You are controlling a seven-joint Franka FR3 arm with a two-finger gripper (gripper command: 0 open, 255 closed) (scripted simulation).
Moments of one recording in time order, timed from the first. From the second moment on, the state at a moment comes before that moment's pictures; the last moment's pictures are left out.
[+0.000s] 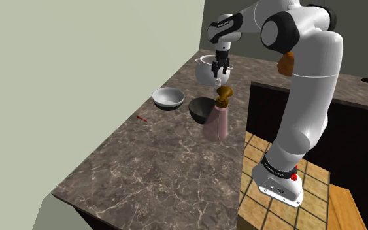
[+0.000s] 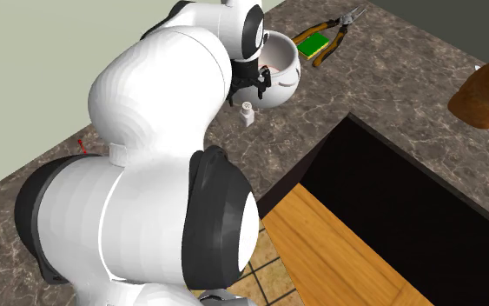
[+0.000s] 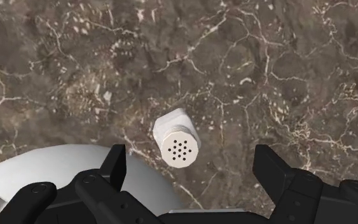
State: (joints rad) arm -0.16 0.31 -0.47 -1.74 0.08 1.88 -0.49
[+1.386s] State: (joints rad) arm -0.18 0.36 -0.47 -1.79 0.11 1.98 -0.51
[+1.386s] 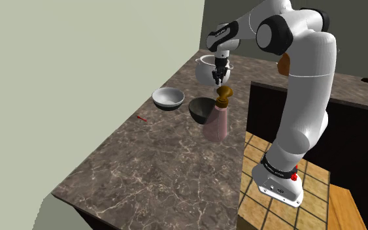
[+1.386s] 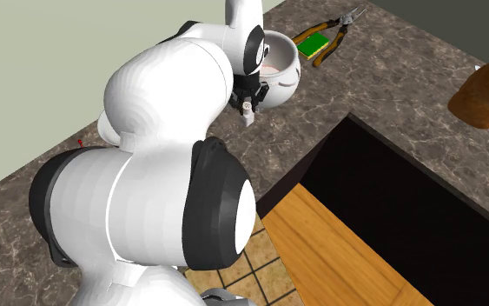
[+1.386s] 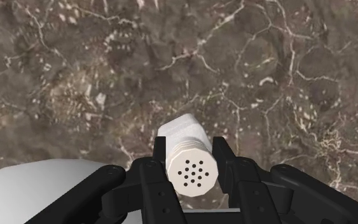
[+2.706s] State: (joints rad) arm -0.17 0.29 -0.48 -1.67 0.08 1.80 -0.50
